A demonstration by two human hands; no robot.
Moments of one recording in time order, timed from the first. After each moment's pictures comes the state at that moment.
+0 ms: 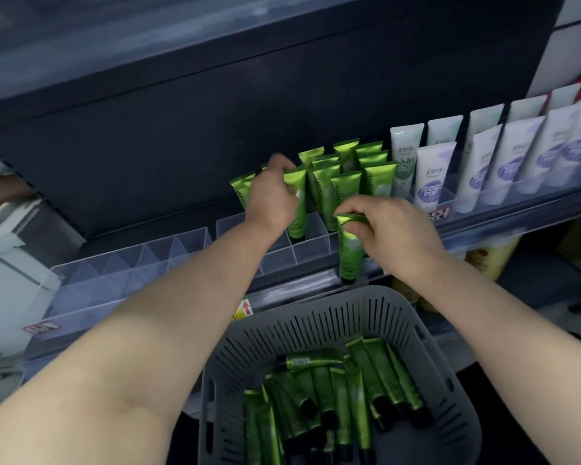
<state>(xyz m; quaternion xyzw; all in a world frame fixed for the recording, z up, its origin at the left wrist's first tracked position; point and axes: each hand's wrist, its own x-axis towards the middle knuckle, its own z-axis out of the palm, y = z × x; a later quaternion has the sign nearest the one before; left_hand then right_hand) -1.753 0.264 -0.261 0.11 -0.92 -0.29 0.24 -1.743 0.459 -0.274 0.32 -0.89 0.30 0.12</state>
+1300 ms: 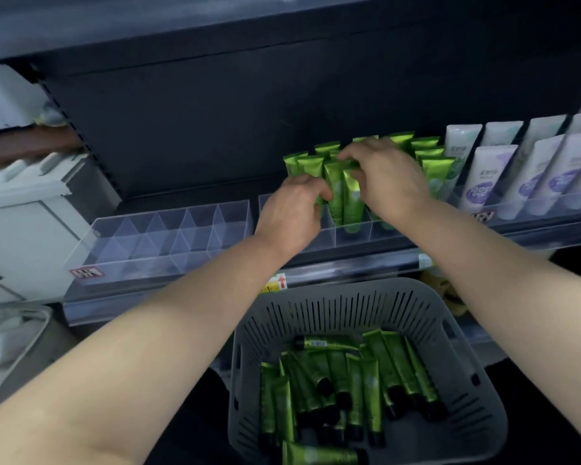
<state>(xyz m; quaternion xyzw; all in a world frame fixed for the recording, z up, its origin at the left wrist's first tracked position) -1.670 0.235 -0.272 0.00 -0.96 -0.16 0.24 -1.770 0.375 -0.252 0.39 -0.87 0.21 0.22</state>
